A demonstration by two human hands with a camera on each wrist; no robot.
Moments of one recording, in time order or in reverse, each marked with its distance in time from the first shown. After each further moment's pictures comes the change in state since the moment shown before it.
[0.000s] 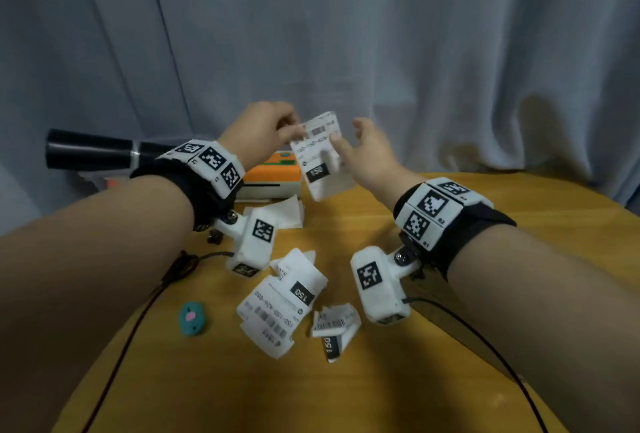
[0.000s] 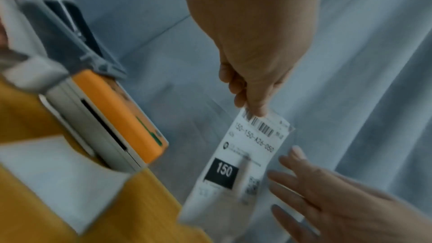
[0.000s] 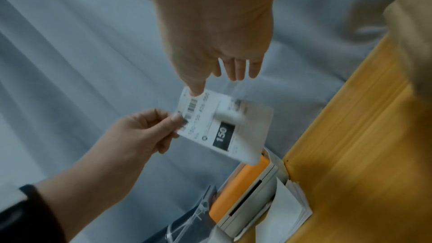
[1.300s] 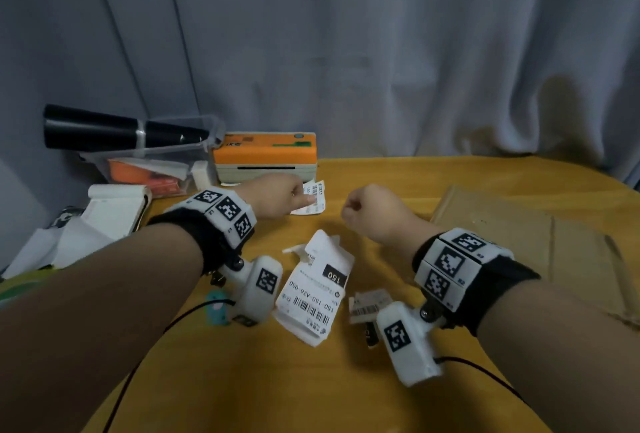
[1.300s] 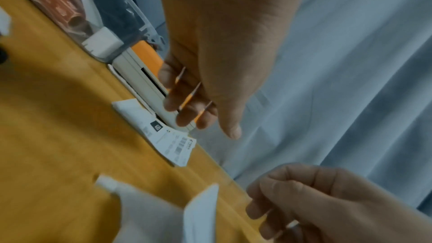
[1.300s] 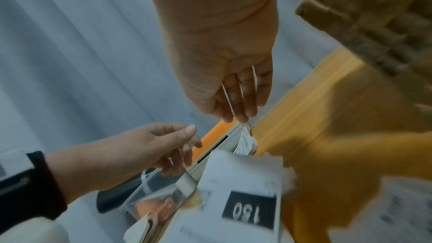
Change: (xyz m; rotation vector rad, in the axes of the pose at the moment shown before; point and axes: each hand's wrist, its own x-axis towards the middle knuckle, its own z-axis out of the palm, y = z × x) left_hand -0.060 -0.064 0.052 0.157 -0.569 -0.104; right_hand -0.061 0.030 0.055 -0.449 -0.360 0.038
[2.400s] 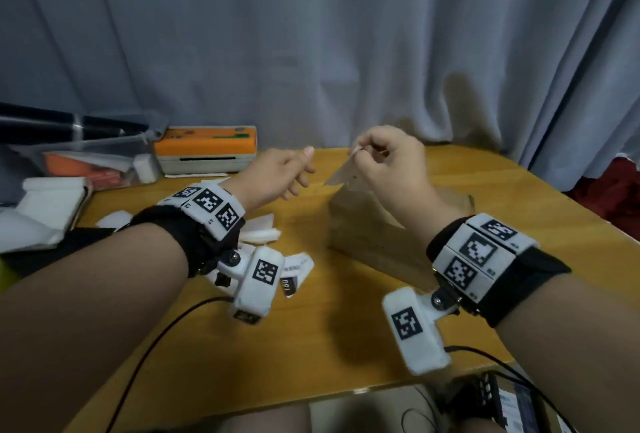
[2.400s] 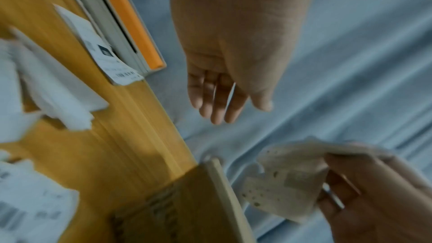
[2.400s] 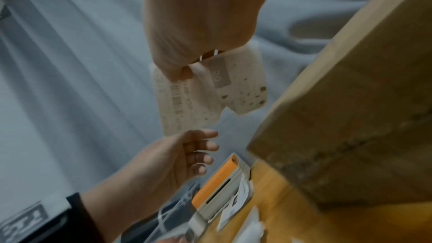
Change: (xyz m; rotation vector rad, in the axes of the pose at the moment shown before) left_hand -0.040 0.131 0.011 -0.696 0.215 0.129; right_hand -0.110 0.049 -0.086 0.369 0.682 -0.255
